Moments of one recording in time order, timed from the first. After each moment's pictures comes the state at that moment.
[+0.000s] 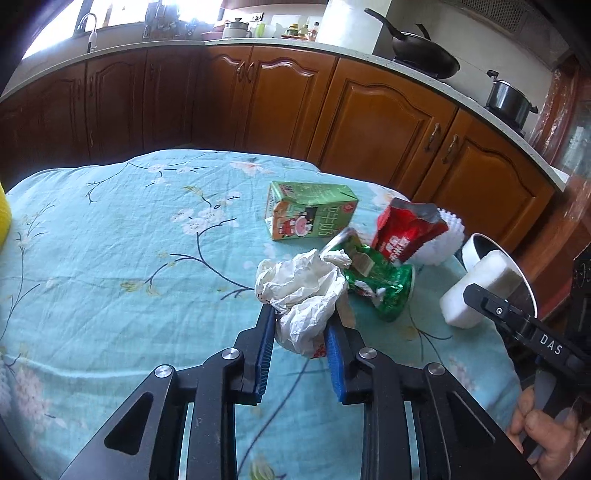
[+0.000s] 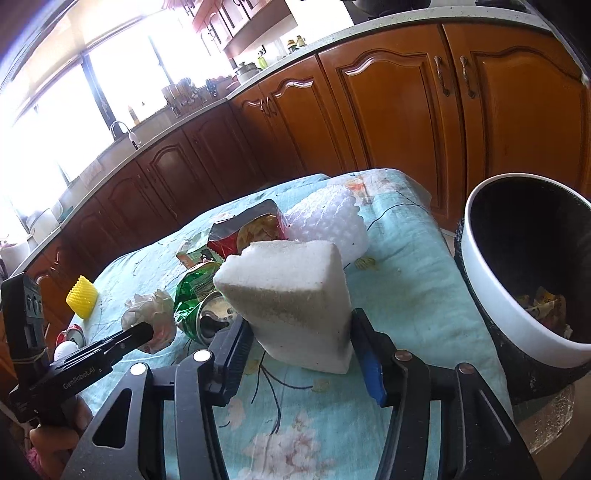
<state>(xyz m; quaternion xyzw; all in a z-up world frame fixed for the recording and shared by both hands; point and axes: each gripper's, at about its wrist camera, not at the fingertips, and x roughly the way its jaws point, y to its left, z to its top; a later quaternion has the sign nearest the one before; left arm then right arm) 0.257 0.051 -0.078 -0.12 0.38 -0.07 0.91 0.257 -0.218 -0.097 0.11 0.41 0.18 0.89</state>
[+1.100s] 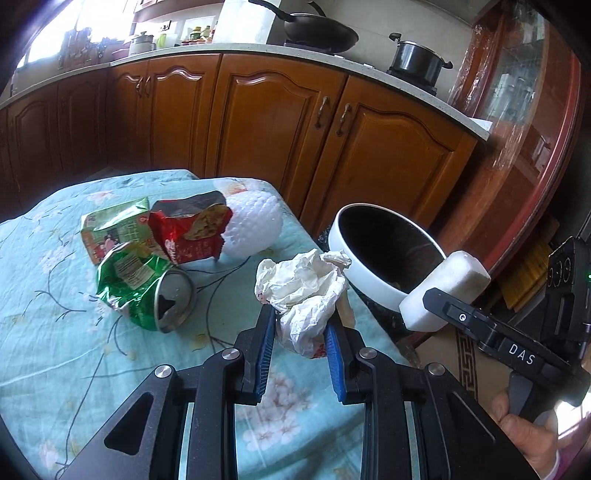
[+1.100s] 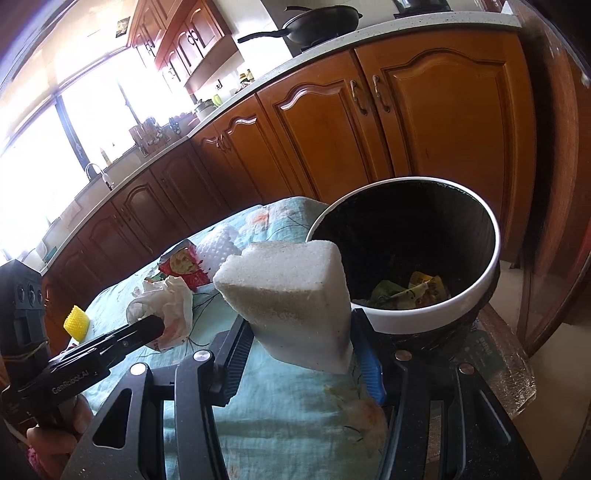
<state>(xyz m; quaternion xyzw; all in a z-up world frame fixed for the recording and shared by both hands) 0.253 -0.085 -0.054 -0.07 0.38 -0.20 0.90 0.218 -0.347 -0.069 0.15 0.39 0.11 0.90</state>
